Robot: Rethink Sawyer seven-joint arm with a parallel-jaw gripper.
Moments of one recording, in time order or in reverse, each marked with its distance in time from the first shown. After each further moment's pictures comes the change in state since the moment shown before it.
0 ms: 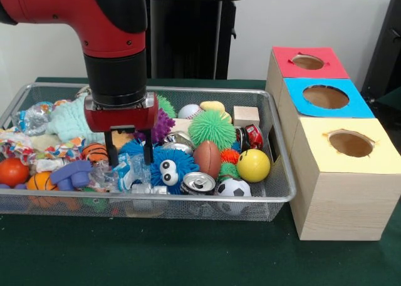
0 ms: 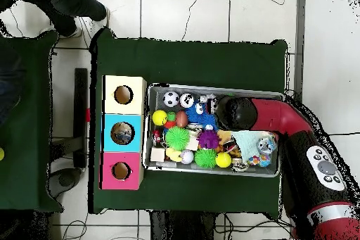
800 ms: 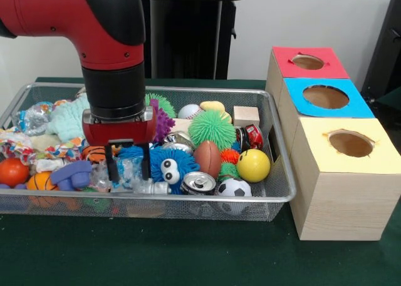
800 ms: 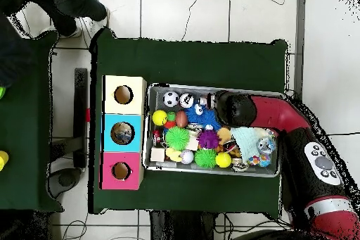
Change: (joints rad) arm 0.001 0.044 0.005 -0.040 0.001 -0.046 0.000
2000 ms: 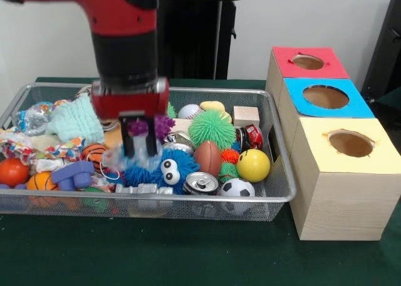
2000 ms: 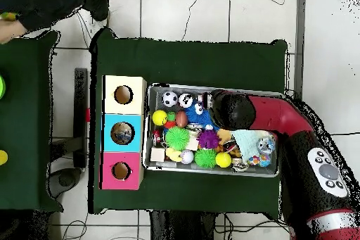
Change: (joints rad) arm 0.021 -0.137 0.000 0.091 0.069 0.027 0.000
